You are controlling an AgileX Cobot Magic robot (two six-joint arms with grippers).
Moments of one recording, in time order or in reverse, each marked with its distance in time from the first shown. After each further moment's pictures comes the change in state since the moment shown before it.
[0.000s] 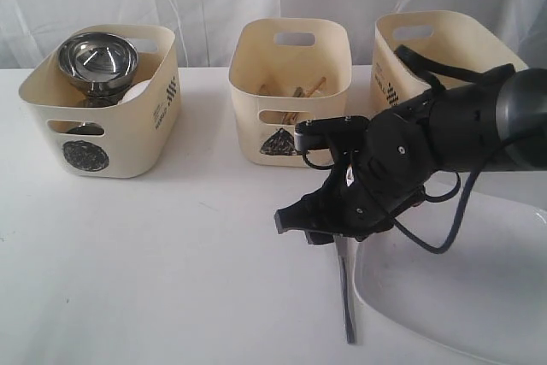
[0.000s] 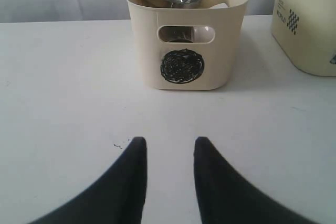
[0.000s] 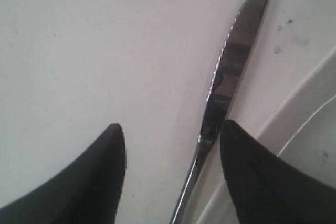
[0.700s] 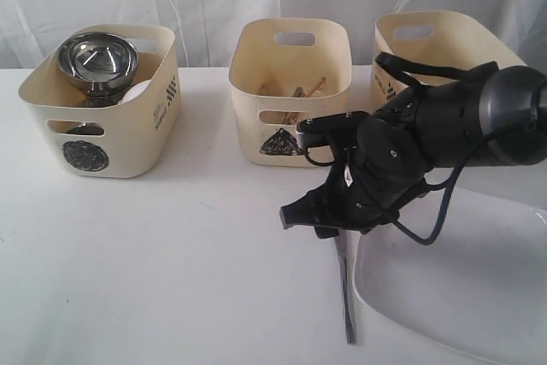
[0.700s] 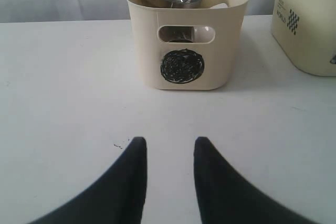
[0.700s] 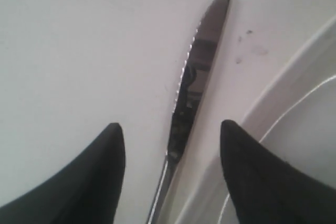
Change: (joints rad) left arm 0.000 0.000 0.000 0.000 0.000 0.000; right arm 0.012 0.031 -0.037 -0.194 0.040 0.167
